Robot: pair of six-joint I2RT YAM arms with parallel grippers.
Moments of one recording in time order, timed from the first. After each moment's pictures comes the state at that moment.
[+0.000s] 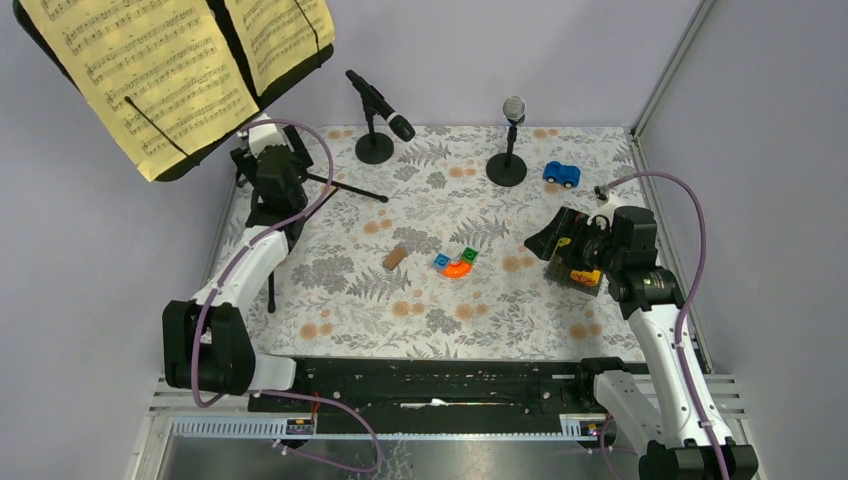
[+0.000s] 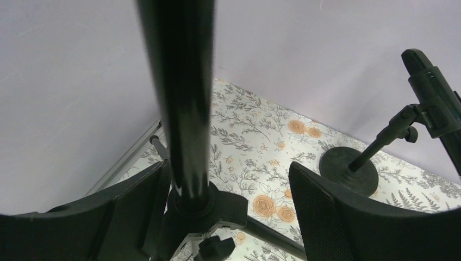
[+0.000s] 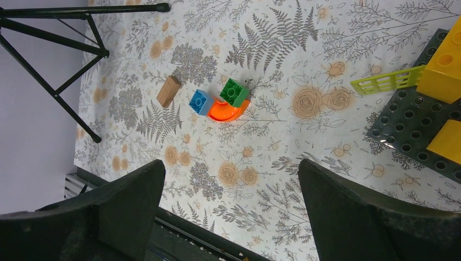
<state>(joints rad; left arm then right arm) -0.11 1.33 0.96 0.30 -0.58 -0.17 0.05 0.81 0.80 -0.56 -0.44 0.46</state>
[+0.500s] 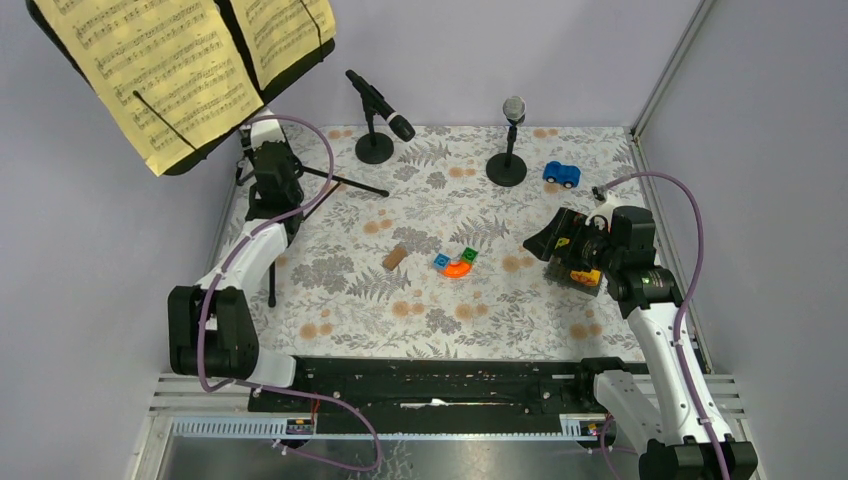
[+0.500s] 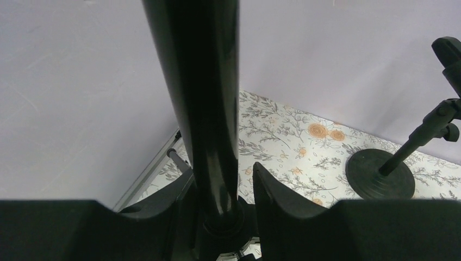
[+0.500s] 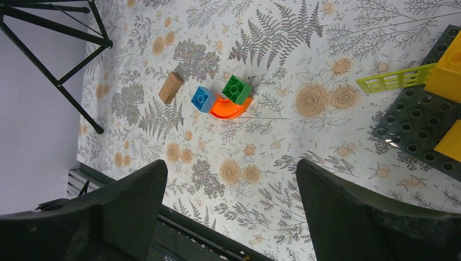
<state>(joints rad) -0.07 1.42 0.99 0.38 -0.52 -0.03 0.05 0.82 0.79 -0.55 -0.46 0.46</state>
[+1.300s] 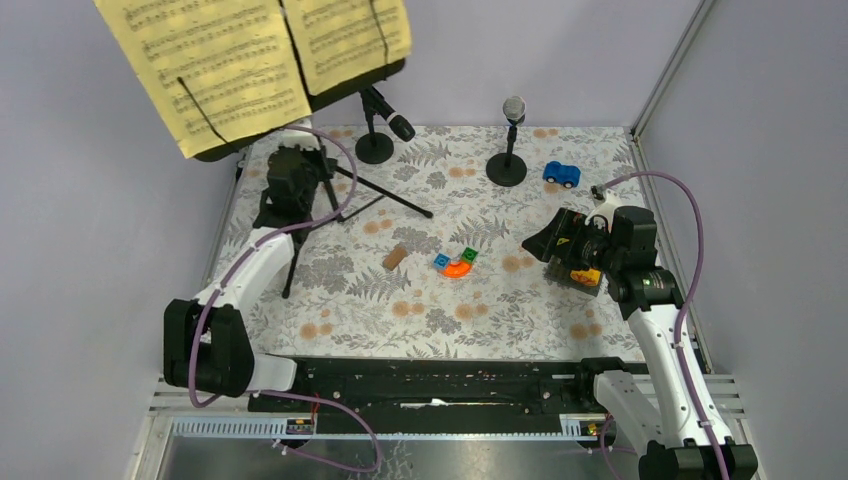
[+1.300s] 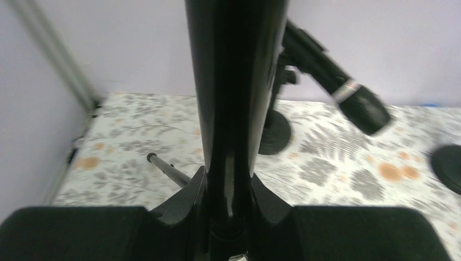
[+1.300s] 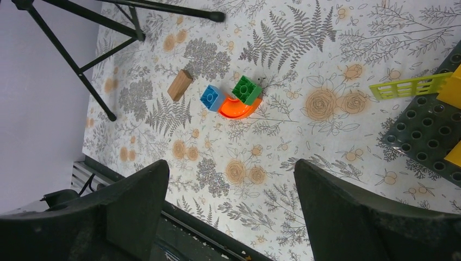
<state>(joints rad) -0.14 1.36 0.97 0.32 -0.16 -0.05 0.05 0.82 0.79 -0.54 -0.49 0.44</state>
